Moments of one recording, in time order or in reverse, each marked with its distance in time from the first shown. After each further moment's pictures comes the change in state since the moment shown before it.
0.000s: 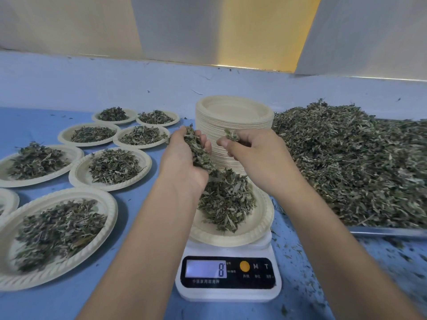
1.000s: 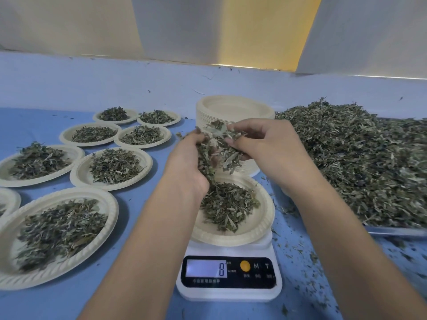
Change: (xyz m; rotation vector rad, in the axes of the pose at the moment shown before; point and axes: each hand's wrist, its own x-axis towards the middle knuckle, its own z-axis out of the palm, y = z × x) left_hand -0.004 -0.005 -0.002 0.298 -0.022 -0.062; right_hand 0.004 0.000 -0.011 0.235 0.044 0.041
